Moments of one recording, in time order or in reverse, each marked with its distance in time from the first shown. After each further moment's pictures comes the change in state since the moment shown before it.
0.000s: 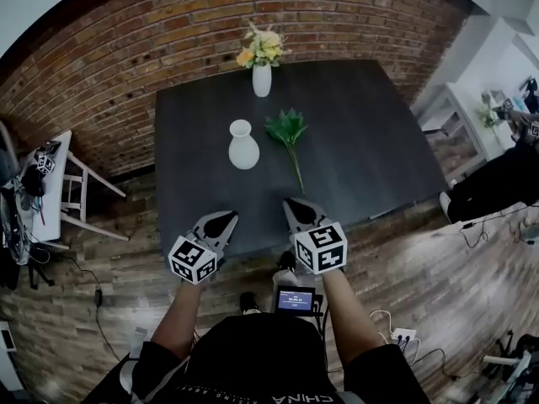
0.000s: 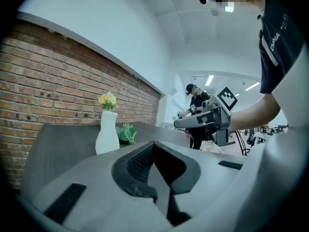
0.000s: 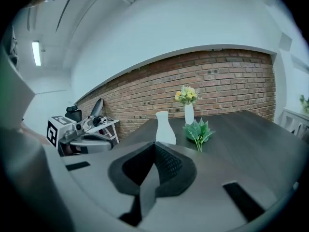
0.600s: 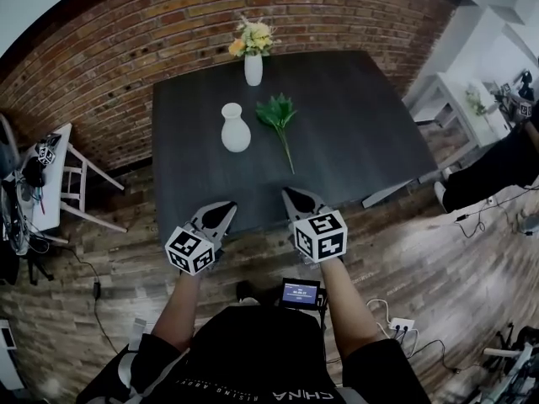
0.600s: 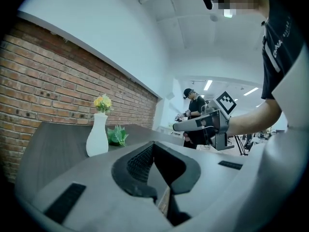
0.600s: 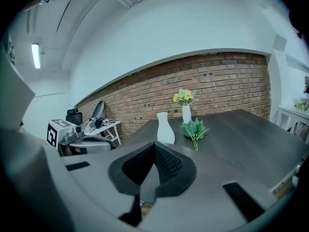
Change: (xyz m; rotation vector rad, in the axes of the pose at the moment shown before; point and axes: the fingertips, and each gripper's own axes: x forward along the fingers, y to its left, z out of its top) left arm -0.018 -0.055 0.007 -0.030 -0.040 -0.019; right arm -0.057 0.010 -0.008 0.020 -0.005 -0.010
